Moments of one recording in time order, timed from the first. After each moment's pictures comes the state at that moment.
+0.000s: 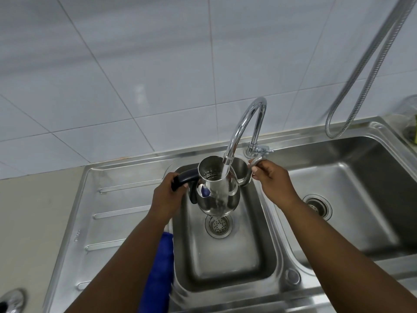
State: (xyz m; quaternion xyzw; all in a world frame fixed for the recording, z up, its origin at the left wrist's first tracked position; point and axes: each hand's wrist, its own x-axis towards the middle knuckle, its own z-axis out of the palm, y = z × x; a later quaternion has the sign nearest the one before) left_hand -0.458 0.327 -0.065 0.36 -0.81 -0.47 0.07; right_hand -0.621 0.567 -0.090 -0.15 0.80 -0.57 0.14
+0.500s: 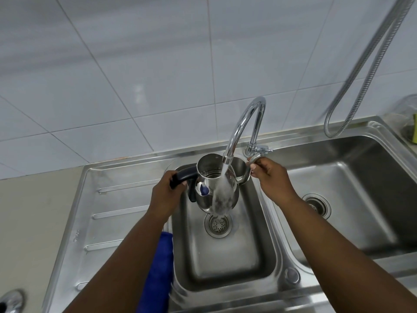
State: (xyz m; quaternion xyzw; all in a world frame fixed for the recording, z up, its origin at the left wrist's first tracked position) left_hand -0.461 0.325 -0.063 0.37 -0.80 -0.47 0.09; right_hand -0.623 0.563 -0.086 -0.15 0.79 -0.58 0.14
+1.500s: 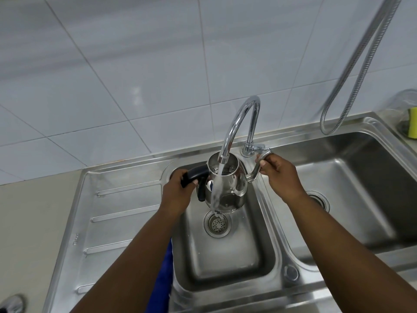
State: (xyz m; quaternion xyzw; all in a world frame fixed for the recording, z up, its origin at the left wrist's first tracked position) left_hand -0.480 0.351 -0.059 0.34 -0.81 -0.47 0.07; right_hand -0.635 0.586 -0.085 -0.11 0.79 -0.59 0.13
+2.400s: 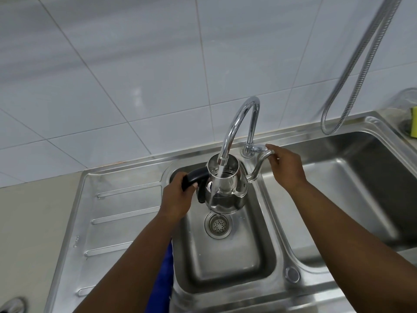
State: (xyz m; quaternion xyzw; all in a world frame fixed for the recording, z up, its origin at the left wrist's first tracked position) left_hand -0.476 0.354 -0.053 0.31 -0.85 -0.42 0.05; right_hand -0.671 0.590 -0.091 -0.18 0.90 -0.39 -0.01
